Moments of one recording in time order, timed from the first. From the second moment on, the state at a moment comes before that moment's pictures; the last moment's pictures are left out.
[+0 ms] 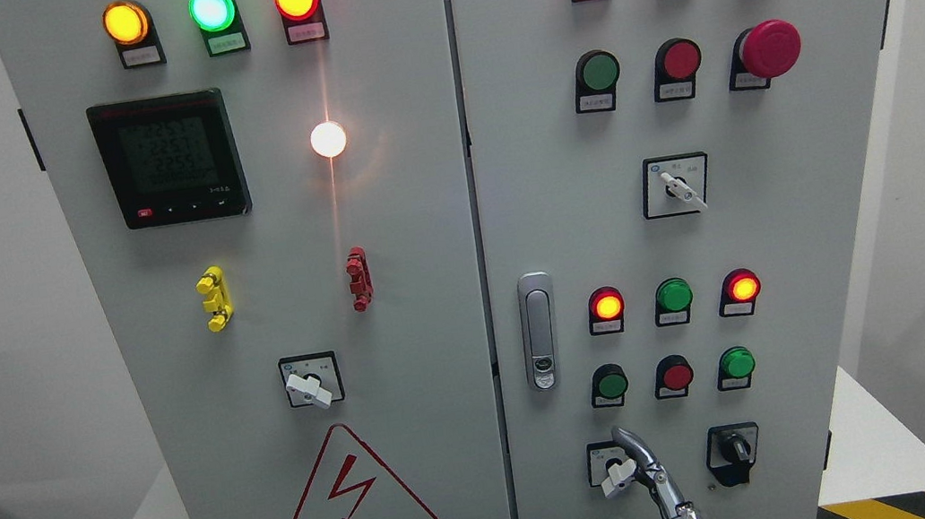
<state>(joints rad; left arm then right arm) 0.00 -0.10 -0.14 -0.05 0.16 -0.10 -0.06 0.00 0.14 0.22 -1.86 0.34 -0.19 -0.09</state>
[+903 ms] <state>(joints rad) 0.00 -0.10 -0.14 -0.05 0.16 -0.10 -0.06 0.00 0.14 0.22 -1.86 0.34 -0.18 -0.09</state>
